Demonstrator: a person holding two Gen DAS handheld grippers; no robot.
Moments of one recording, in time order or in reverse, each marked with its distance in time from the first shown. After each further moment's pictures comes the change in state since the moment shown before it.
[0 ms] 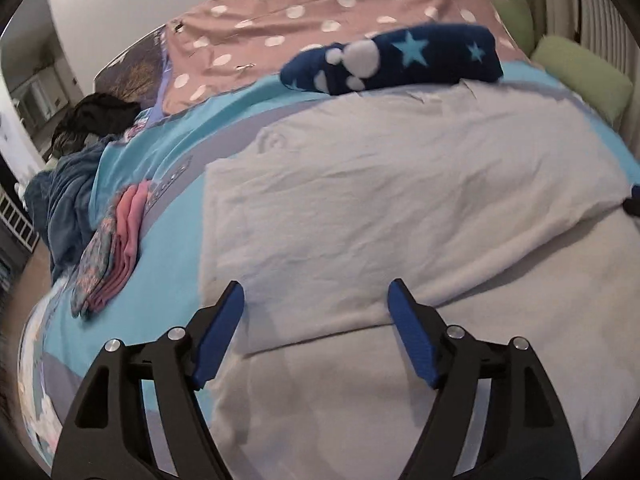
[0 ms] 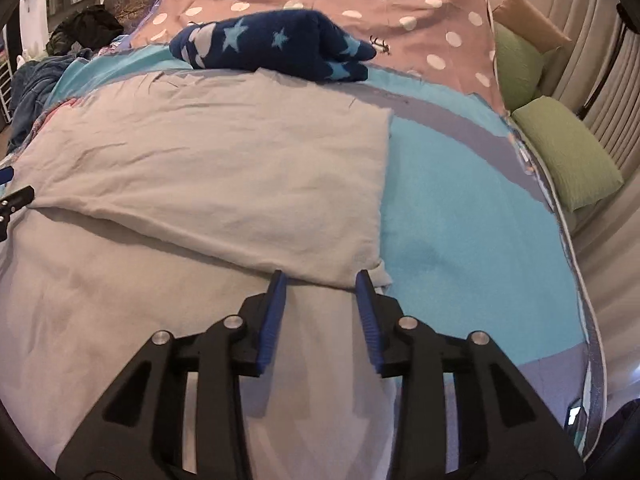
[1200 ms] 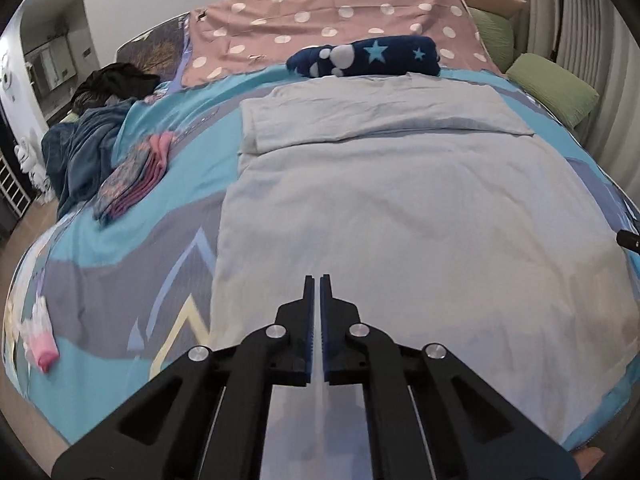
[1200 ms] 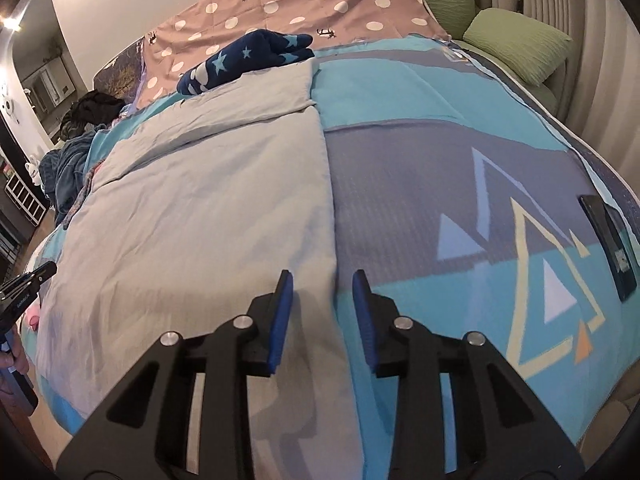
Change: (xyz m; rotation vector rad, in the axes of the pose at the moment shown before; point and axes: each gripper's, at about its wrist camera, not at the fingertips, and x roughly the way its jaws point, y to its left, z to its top) left arm -0.149 -0.013 -0.142 -0.086 0.000 -0.062; right arm -0.138 -0.046 -0.186 0.349 -0.021 0.142
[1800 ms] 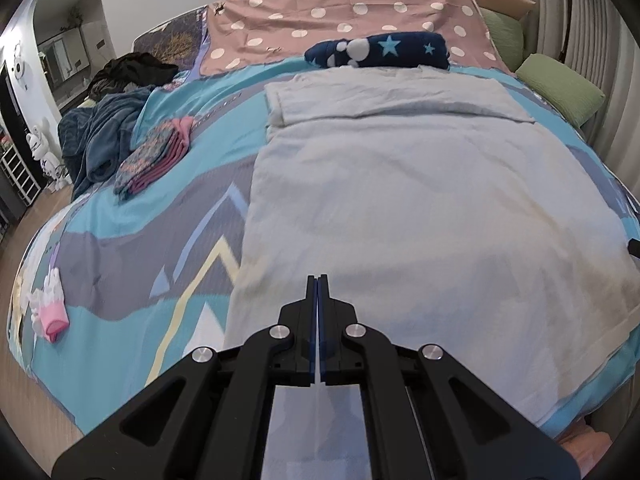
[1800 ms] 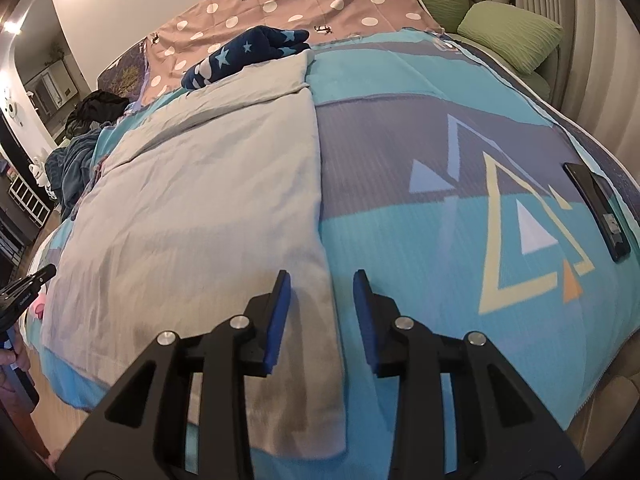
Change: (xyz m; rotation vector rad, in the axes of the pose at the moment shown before) left arm -0.023 0.014 -0.037 -0.030 0.021 0.037; right arm -0.027 -0.012 -0.040 0.010 0.009 0.017
